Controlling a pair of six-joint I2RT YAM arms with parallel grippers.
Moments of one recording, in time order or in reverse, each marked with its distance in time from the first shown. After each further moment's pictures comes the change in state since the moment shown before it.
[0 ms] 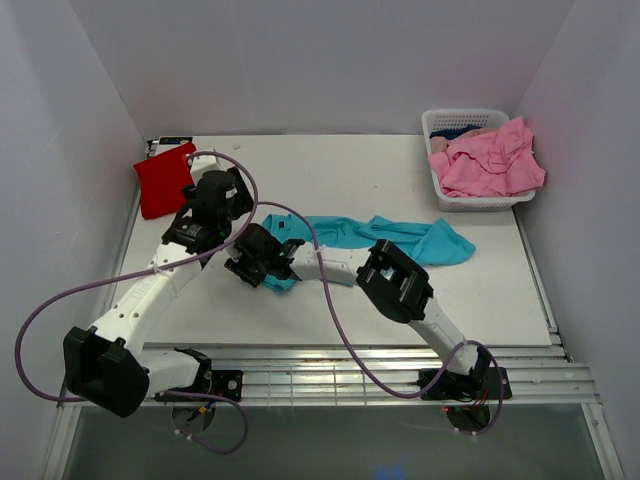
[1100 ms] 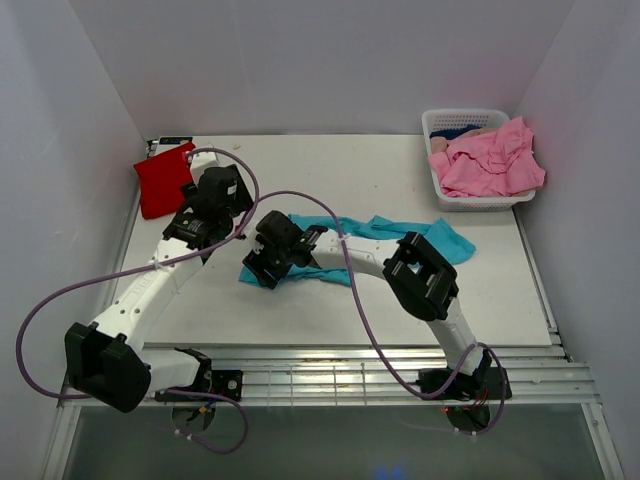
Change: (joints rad) left arm -0.003 0.024 0.041 -0.040 -0.055 -0.002; right arm -0.077 -0.191 -0.141 -0.157 -0.118 0.094
